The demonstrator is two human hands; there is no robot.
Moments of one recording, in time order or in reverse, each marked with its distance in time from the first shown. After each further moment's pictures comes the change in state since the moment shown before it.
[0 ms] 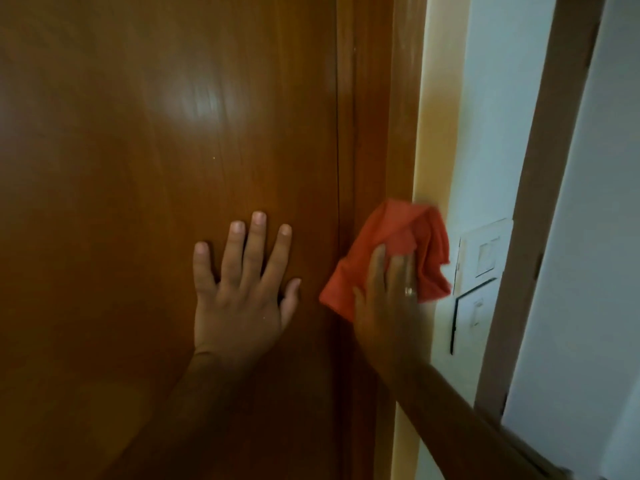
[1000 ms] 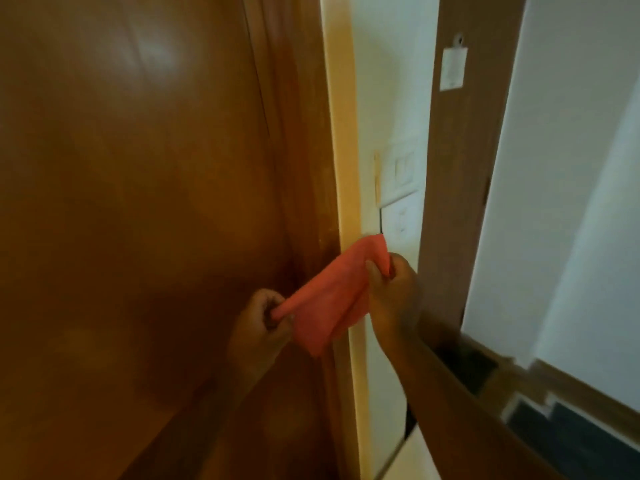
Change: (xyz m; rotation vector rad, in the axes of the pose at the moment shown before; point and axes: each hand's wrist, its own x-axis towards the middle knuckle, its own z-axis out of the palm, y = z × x) left_hand -0.115 0.071 -0.068 -1.483 -0.744 -0.594; right_hand -0.103 0.044 -0.072 0.643 -0.129 0.884
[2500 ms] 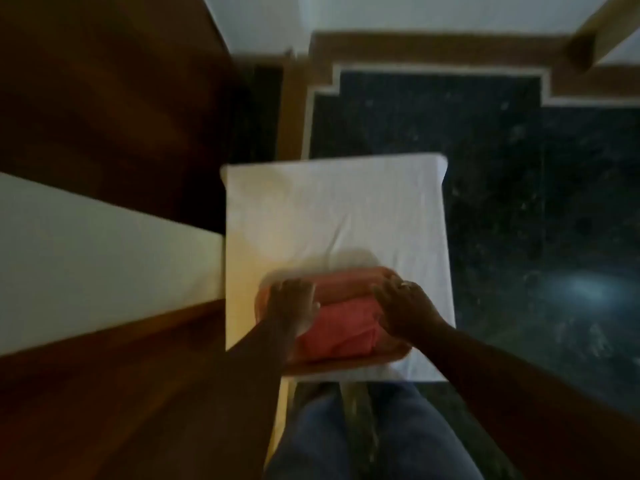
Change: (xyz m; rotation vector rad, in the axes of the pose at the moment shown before) left_hand -0.240 -0.236 0.475 0.945 -1.571 0.336; right_hand -0.279 0.457 -0.305 -1.104 -0.884 0.562
